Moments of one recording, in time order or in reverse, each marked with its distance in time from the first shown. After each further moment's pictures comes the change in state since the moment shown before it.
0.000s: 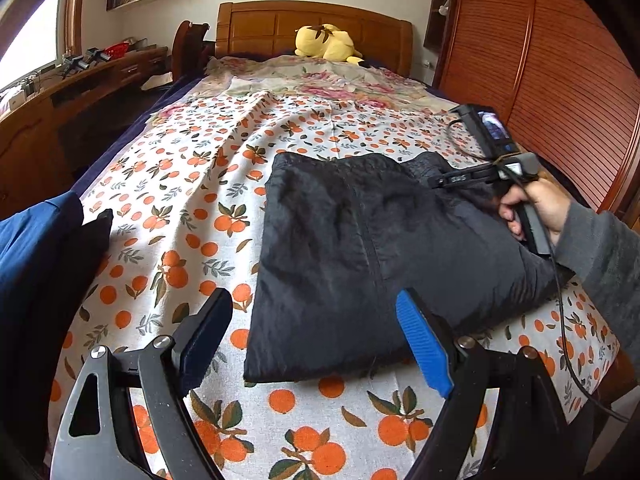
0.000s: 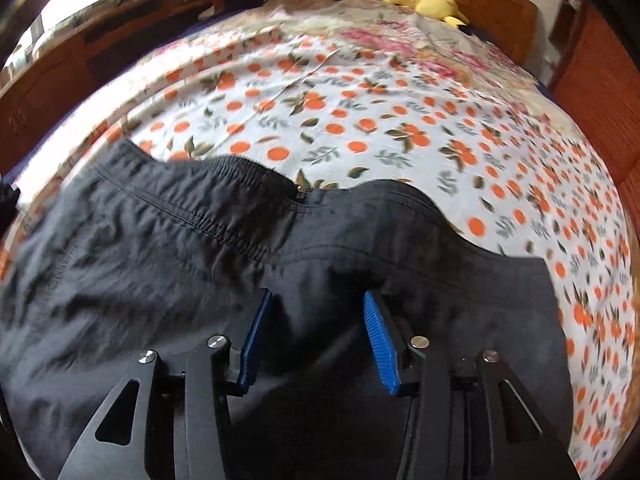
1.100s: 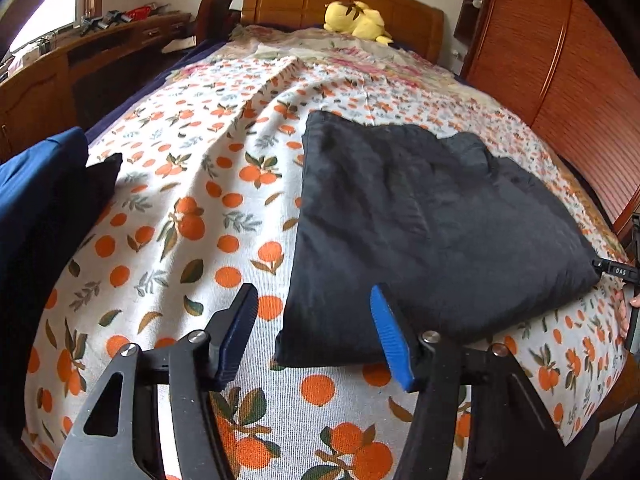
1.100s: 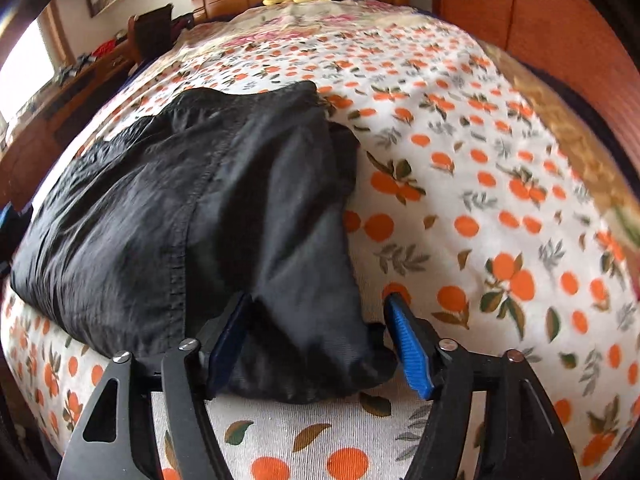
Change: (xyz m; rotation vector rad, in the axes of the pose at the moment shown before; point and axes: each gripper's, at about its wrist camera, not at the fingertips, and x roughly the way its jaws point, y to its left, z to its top) left arm 0.041 0.032 -0.027 -0.092 0.091 0.042; right arm -0.129 -0.131 -0.221 0.337 -0.017 -0.017
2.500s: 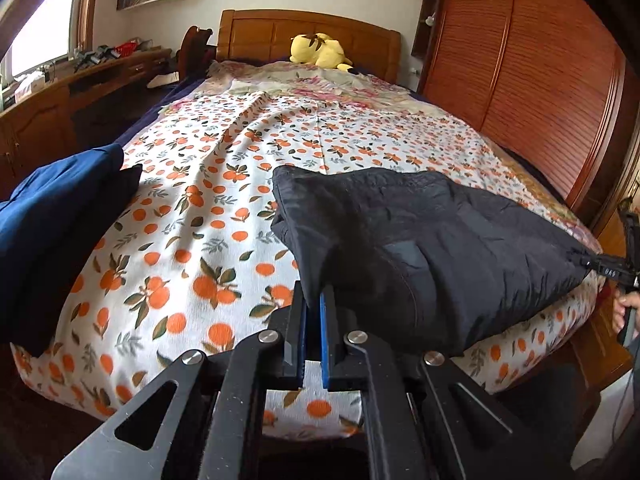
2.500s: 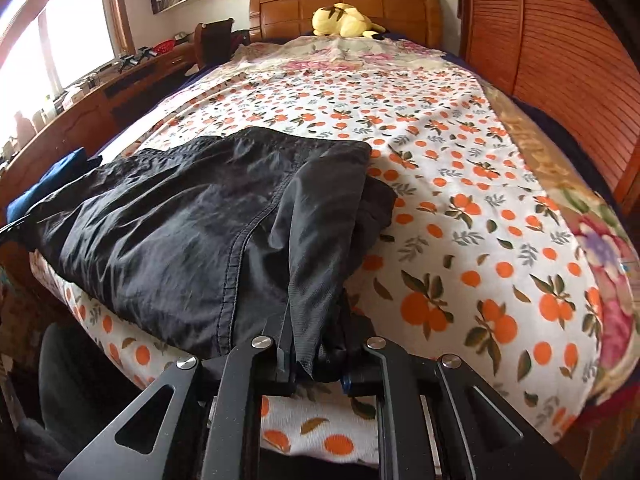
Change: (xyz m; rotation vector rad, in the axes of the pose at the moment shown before) left arm -0.135 -0.036 -0.080 0.075 -0.114 -0.065; right arm -0.133 -0.006 -0.117 -0.140 -0.120 0.040
